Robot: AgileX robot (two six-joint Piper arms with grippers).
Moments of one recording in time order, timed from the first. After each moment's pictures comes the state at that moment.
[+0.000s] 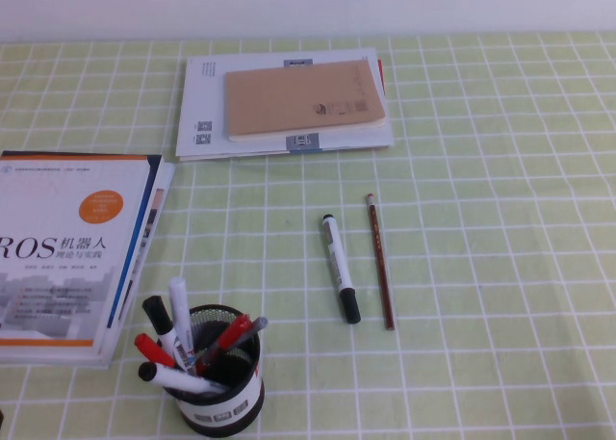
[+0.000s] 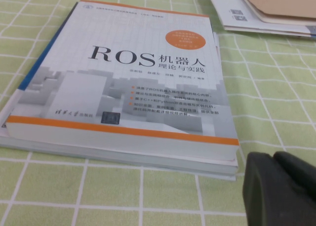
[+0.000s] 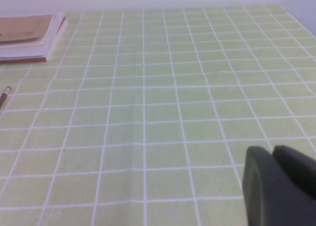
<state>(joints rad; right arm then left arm) 0.01 0.00 -0.01 0.01 0.31 0.05 -0.05 -0.01 0.03 -0.17 0.38 0.07</state>
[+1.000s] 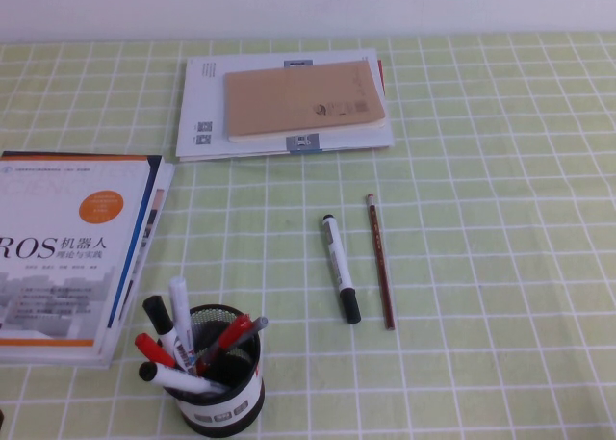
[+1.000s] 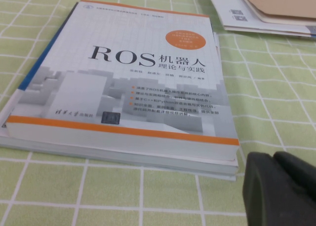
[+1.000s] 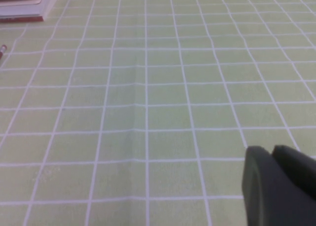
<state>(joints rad) -0.01 -0.01 0.03 0.09 0.36 -0.04 -0.05 -0.01 0.03 -0.17 0.38 0.07</state>
